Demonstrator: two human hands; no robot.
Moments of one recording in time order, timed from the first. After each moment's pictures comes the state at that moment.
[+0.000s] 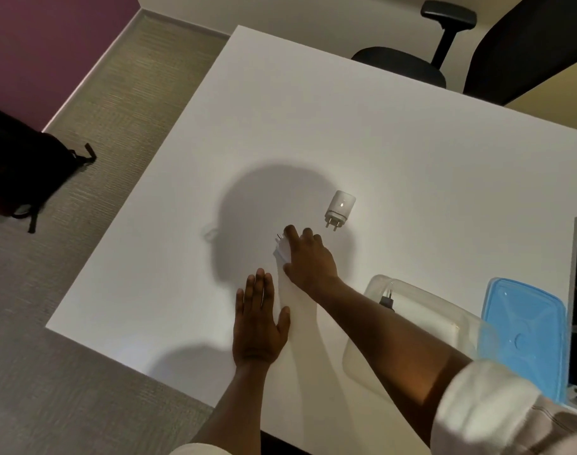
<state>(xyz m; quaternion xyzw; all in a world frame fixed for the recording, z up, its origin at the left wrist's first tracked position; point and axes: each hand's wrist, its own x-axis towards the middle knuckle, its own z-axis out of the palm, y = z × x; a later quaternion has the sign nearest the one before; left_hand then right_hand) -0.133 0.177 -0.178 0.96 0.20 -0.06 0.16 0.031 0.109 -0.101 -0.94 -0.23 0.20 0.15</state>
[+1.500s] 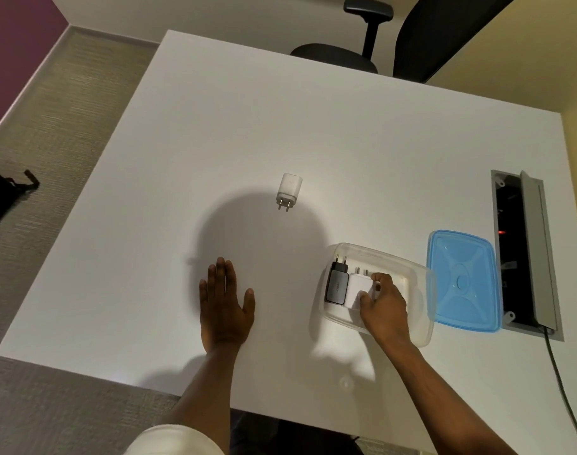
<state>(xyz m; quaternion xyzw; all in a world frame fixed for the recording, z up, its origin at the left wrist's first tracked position) -0.134 0.177 -0.171 0.97 0.19 -0.04 0.17 -0.071 -0.105 -0.088 -0.93 0.16 0.13 0.32</state>
